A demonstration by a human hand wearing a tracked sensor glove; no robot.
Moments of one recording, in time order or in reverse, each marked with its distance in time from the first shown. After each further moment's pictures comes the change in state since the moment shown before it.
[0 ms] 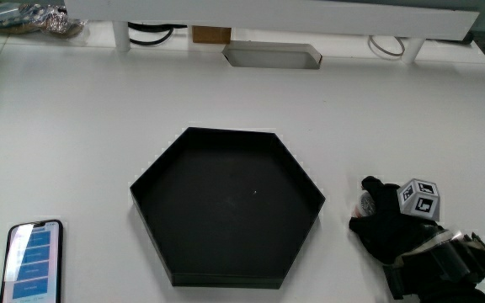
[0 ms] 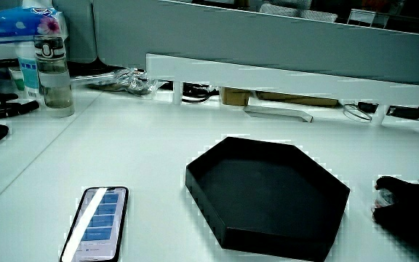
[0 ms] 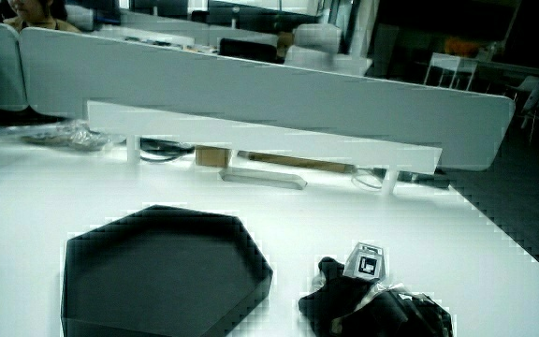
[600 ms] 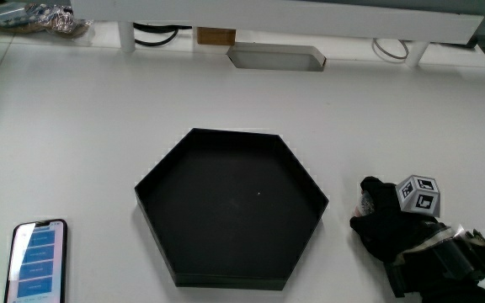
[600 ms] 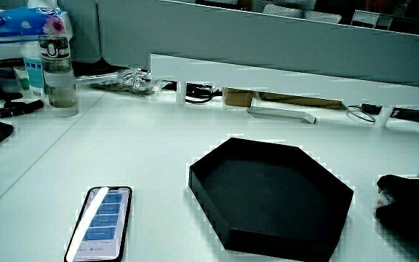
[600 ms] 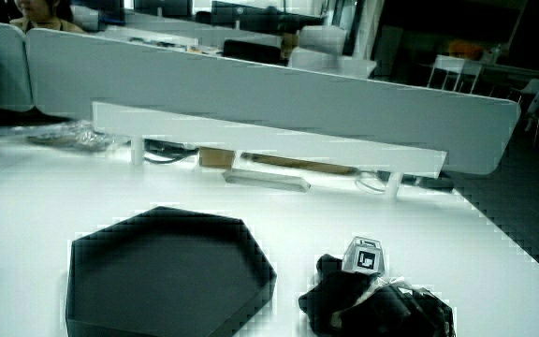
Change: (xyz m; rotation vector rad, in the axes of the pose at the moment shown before) arm -0.004 -0.002 0.008 0.035 -0.025 0.044
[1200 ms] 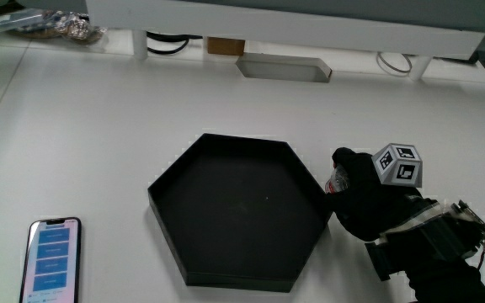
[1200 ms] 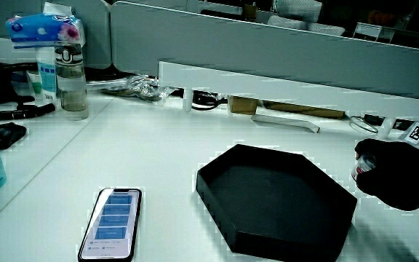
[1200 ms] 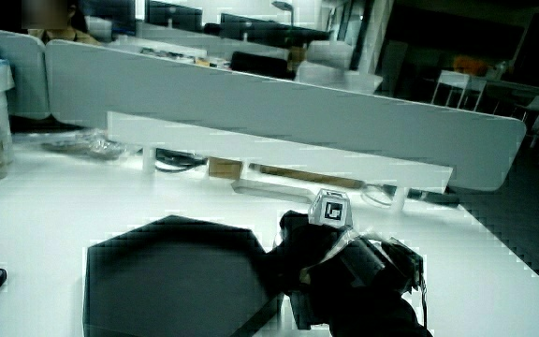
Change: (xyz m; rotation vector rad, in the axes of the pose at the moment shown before) arm -0.056 -0.030 0.066 0.054 0.025 0.172
